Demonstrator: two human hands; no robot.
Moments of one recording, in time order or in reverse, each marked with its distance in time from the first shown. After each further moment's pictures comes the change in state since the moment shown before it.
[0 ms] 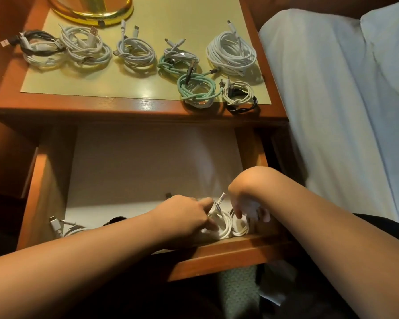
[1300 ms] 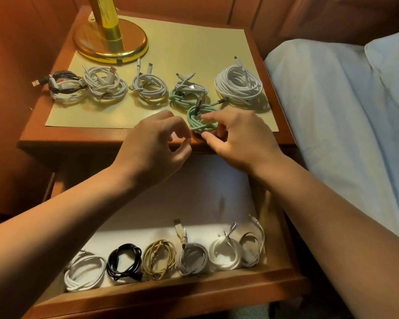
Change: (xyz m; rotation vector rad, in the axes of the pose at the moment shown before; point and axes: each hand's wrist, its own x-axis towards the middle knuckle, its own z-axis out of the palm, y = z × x) left_hand -0.028 -0.097 -0.098 -0.259 1.017 -0.348; right_hand -0.032 -0.007 -0.087 0.315 1.338 -0.434
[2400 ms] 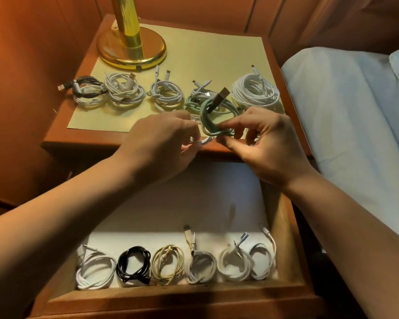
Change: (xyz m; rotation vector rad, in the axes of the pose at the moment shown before) left_hand 0.015 0.004 -0.028 0.276 -0.116 0.102; right_hand -0.008 0.004 -0.014 0.381 0.128 -0.124
